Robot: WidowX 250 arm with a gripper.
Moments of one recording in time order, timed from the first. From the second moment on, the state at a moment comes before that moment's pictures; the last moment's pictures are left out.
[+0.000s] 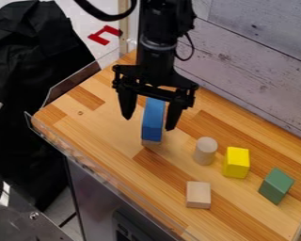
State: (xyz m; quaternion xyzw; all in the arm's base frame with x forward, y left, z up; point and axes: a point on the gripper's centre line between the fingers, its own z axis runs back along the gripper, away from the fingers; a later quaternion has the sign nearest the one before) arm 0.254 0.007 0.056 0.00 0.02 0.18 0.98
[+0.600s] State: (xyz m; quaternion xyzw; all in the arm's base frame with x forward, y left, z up) arm 0.275 0.010 0.043 -0.03 0.04 0.18 0.98
